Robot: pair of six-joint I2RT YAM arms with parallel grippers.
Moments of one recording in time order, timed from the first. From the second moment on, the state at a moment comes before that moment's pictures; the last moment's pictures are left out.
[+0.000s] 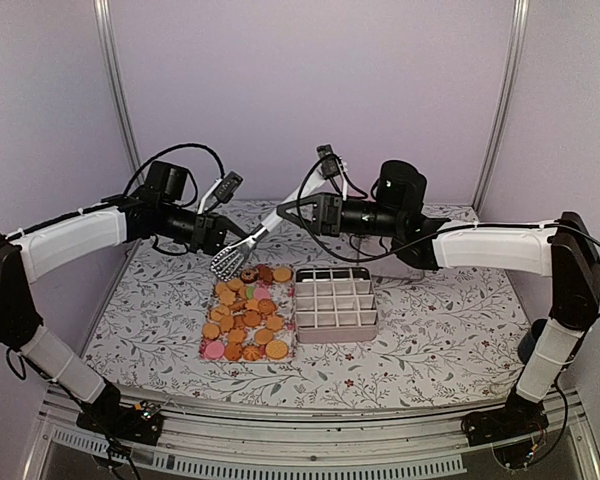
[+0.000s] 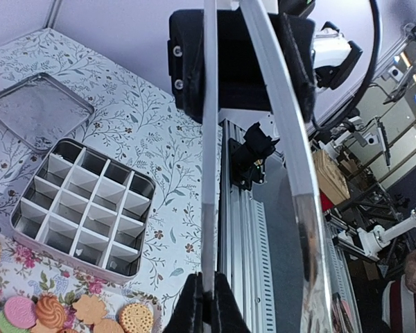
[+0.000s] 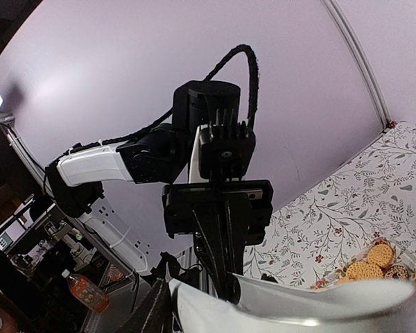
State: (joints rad) left arm -0.43 1.51 1.17 -0.35 1.18 0.04; right arm 0.82 1.76 1.26 0.60 -0.69 0.67
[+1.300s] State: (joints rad) left arm 0.05 1.27 0.89 -0.54 0.59 0.39; right arm 0.88 1.84 1.36 0.23 -0.18 0.25
